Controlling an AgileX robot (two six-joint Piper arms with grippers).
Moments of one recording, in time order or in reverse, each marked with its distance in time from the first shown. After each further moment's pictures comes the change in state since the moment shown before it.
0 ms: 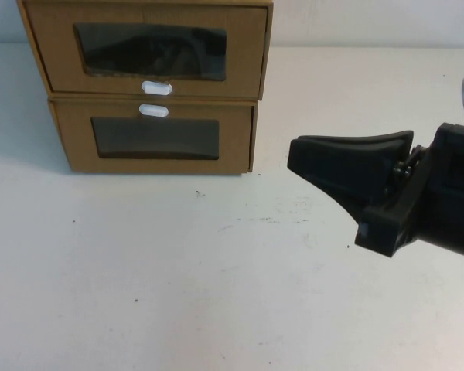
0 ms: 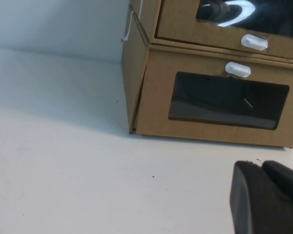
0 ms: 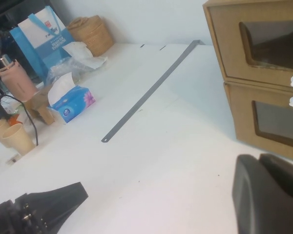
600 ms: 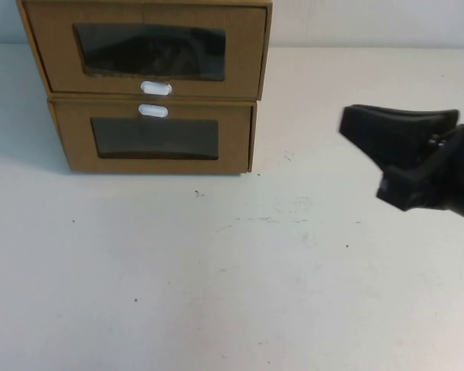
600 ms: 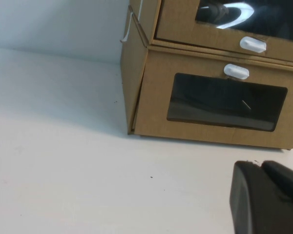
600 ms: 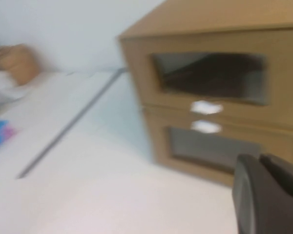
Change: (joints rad) right arm -0.030 -0.013 0.026 0.006 0.197 -0.032; left arm -0.002 0.000 0.000 -0.006 -0.003 -0.004
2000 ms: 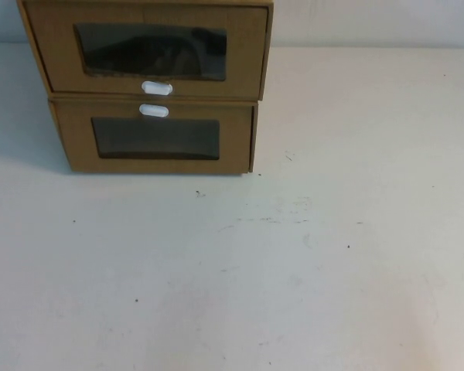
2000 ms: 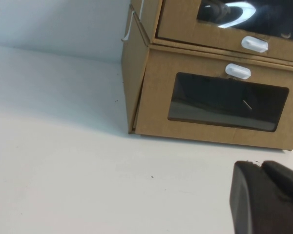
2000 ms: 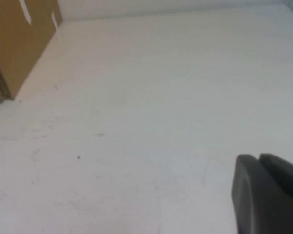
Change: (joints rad) right arm -0.470 -0.976 0.736 1.346 0.497 -1.555; left arm 0.000 0.000 0.000 -0.002 0.000 -0.007
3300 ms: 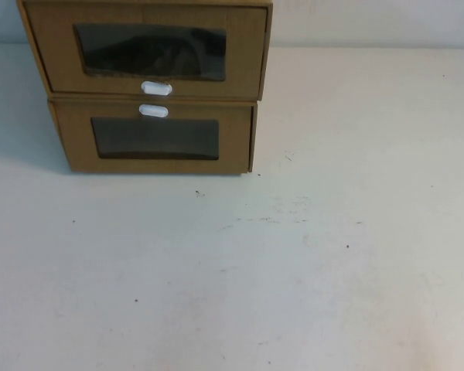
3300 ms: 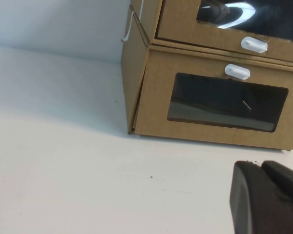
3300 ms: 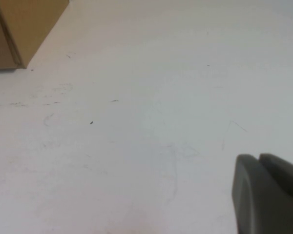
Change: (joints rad) right arm -0.125 -0.004 0.083 0.483 -0.036 -0.471; left arm 0.000 0.000 0.000 0.000 0.000 0.000
